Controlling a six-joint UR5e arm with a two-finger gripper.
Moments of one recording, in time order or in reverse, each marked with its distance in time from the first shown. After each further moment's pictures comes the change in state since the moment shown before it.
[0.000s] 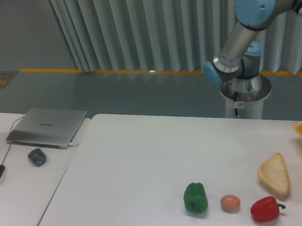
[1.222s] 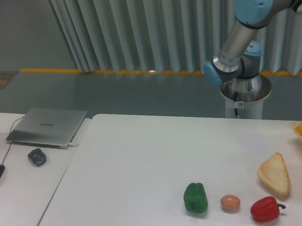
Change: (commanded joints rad) arm -0.035 0.052 0.040 -0.155 0.015 -0.244
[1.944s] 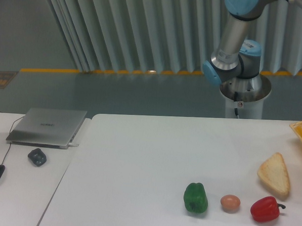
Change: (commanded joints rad) arm -0.060 0.112 0.045 -0.359 -0.288 -0.449
